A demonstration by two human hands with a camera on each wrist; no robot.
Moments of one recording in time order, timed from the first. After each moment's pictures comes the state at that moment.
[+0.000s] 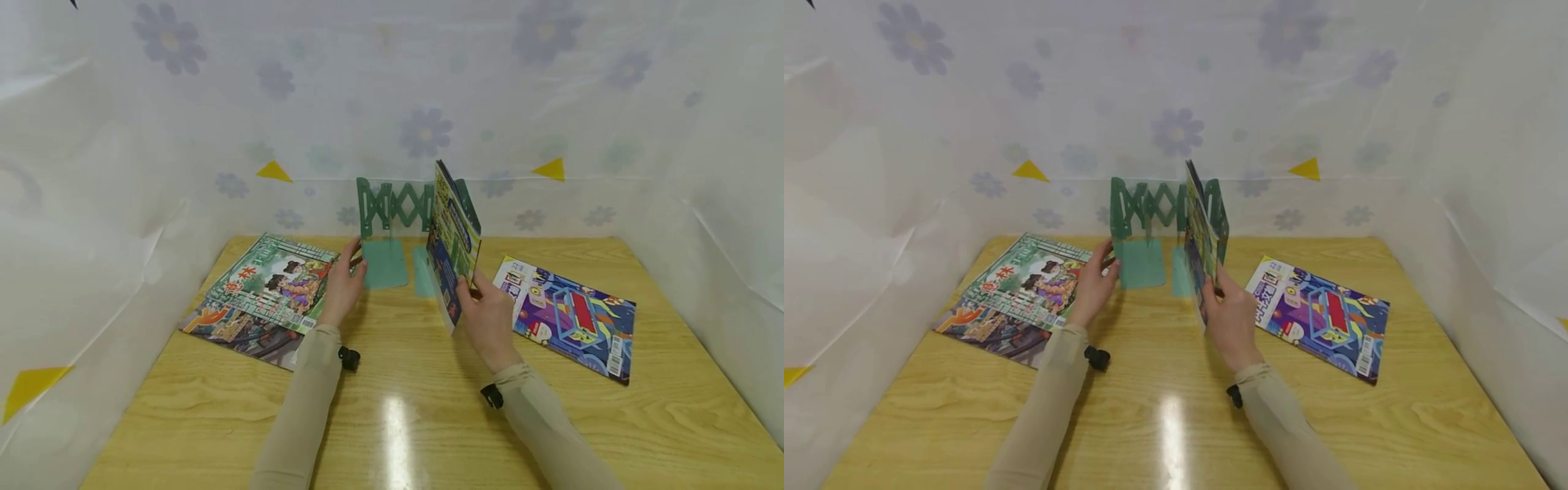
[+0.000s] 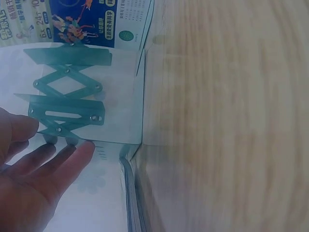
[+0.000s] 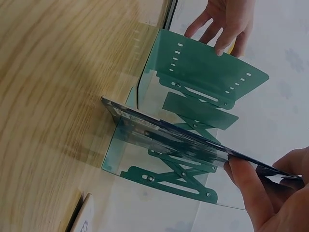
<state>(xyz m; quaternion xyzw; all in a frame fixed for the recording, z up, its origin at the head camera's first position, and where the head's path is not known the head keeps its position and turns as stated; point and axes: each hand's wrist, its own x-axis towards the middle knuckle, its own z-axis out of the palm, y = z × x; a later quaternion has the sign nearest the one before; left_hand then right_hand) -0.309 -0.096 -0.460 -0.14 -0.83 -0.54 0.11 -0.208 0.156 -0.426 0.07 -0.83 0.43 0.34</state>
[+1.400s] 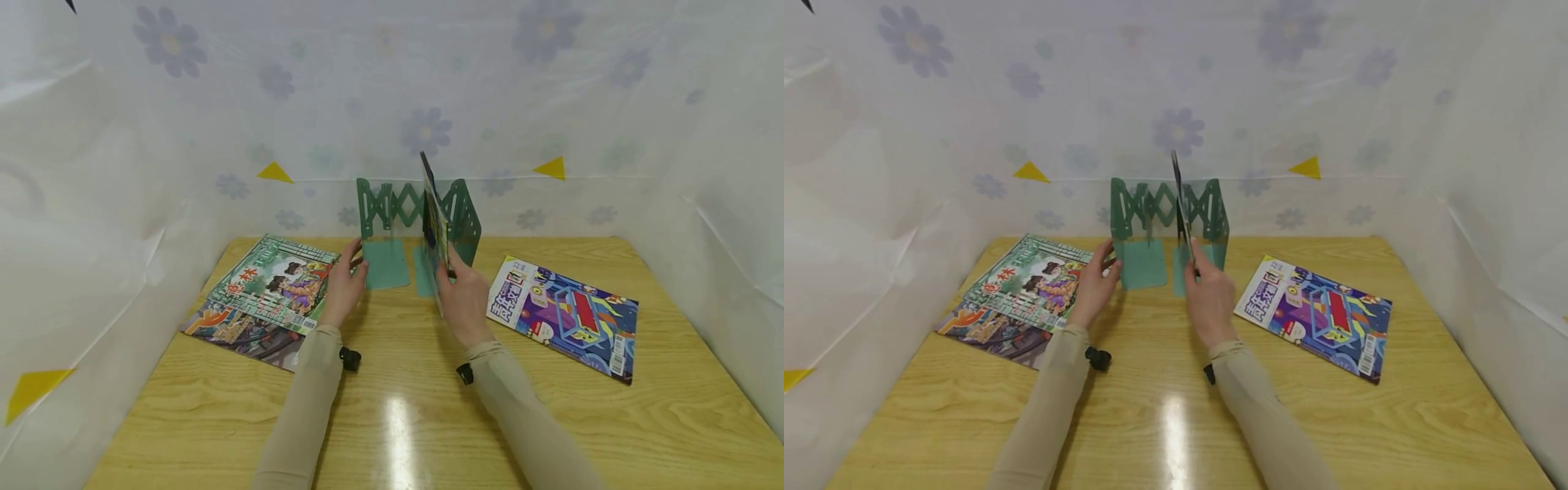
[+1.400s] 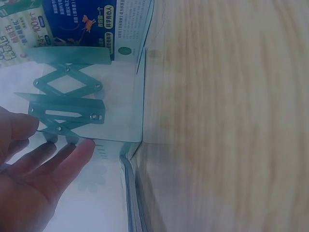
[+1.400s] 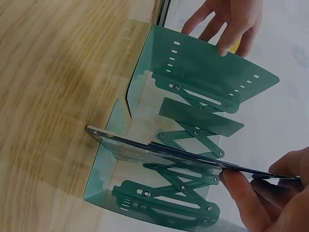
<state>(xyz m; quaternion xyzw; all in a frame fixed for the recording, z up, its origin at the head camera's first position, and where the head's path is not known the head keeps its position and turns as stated) -0.309 -0.095 -0.458 -0.14 -0.83 -0.53 0.10 -0.243 0.128 -0.426 0.07 -0.85 0.37 0.37</state>
